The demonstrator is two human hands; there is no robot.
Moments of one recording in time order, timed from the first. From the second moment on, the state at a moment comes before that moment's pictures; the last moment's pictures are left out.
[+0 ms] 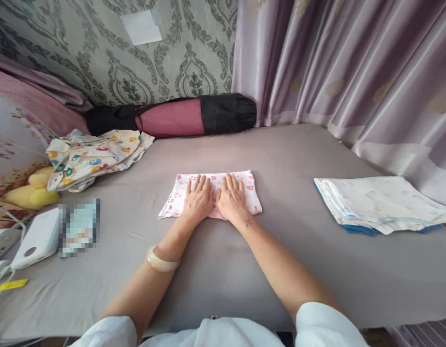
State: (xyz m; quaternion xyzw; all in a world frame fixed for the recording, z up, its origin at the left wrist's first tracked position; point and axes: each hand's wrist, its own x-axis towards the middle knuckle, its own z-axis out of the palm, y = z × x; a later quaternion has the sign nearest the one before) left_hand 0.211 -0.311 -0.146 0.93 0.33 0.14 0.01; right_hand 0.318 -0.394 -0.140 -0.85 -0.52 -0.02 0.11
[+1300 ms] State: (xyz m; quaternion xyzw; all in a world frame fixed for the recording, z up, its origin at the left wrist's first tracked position) left_hand 0.175 -0.242 -0.140 0.57 0.46 0.49 0.47; right_hand 0.357 -0.393 -0.134 -0.89 -0.45 0.02 0.06
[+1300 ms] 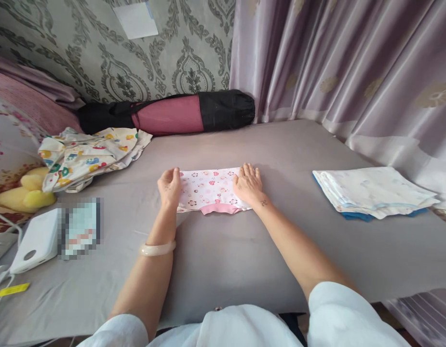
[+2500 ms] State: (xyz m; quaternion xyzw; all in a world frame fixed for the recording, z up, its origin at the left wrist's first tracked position) left_hand 0.149 -0.219 -0.129 0.08 0.33 0.55 0.76; right_hand 0.299 -0.355 -0.141 -0.85 -0.52 0.06 0.08
